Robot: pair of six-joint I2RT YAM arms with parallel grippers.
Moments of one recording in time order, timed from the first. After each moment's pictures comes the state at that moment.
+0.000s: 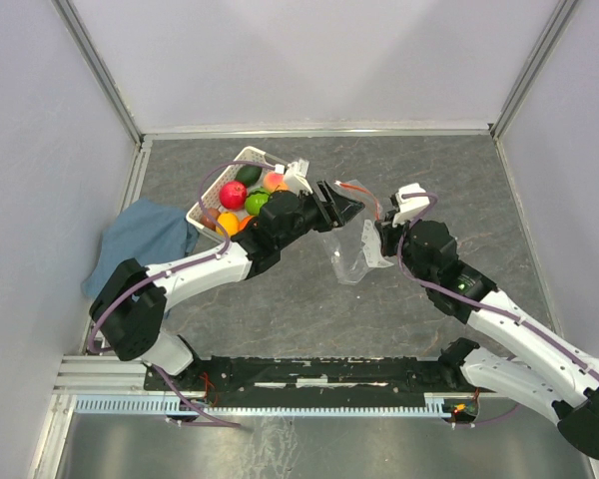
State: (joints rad) left arm -0.82 1.51 0.97 0.43 0.00 -0.91; right arm 0.69 0.87 0.70 -0.08 0.31 0.13
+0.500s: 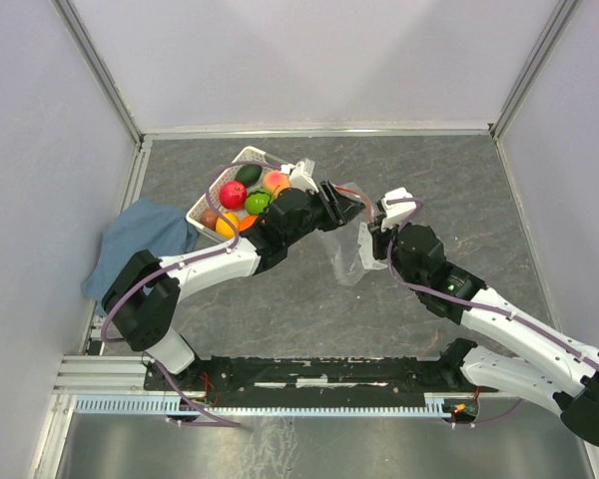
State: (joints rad) left arm -0.82 1.60 1.02 0.41 -0.02 -0.93; right arm 0.79 0.93 0.69 -0.03 0.41 0.09
